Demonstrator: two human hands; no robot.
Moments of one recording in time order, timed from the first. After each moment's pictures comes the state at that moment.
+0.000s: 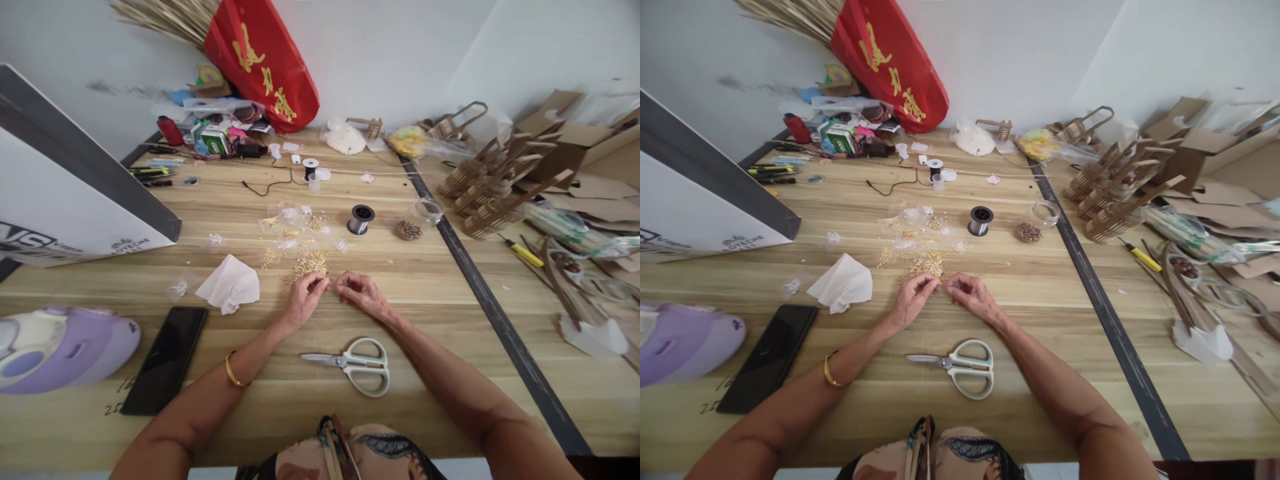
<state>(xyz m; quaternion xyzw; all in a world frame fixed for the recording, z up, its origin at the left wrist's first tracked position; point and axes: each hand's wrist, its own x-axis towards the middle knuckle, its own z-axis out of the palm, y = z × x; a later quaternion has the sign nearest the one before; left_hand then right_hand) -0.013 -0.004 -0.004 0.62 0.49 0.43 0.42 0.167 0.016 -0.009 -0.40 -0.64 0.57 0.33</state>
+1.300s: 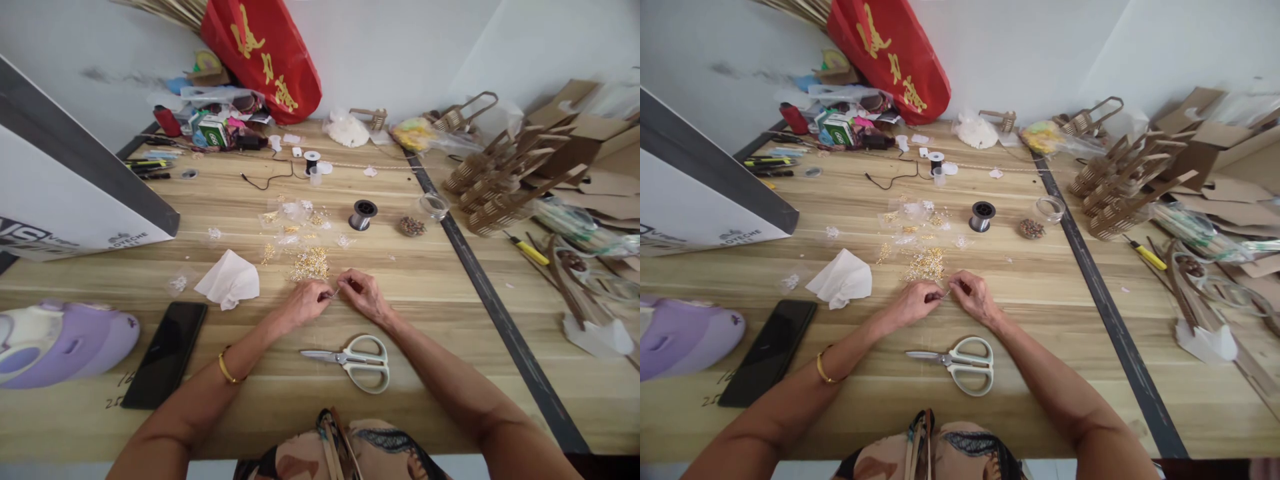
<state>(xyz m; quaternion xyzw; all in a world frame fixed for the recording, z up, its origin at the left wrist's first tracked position) -0.020 -0.004 -0.003 0.81 0.46 0.22 0.30 0.165 0.010 -0.014 -0.44 -0.74 0.37 0.35</state>
